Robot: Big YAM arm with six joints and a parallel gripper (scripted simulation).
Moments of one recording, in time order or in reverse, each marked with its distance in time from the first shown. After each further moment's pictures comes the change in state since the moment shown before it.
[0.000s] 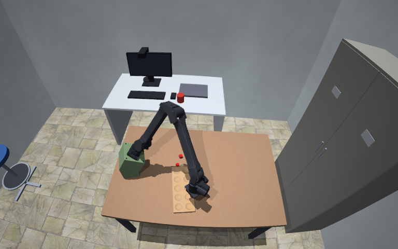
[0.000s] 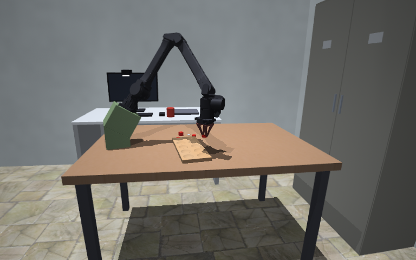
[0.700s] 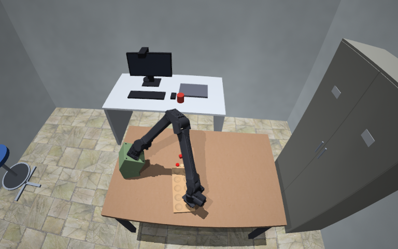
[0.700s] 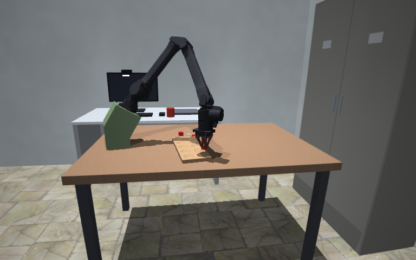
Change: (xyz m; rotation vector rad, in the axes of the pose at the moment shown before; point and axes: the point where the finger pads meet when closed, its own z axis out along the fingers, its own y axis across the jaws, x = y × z) arm 0.039 -0.032 0.050 0.027 -0.020 -0.122
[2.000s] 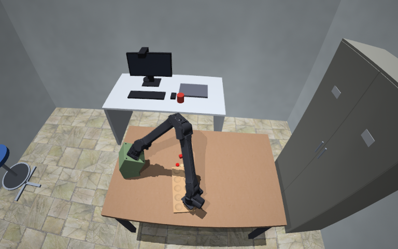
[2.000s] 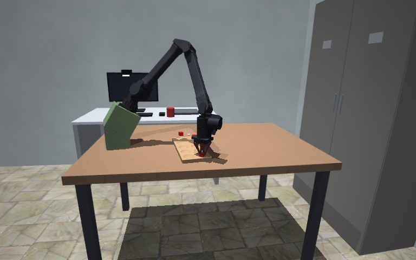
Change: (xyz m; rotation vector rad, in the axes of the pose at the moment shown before) arm 0.006 0.009 0.040 -0.026 0.002 0.027
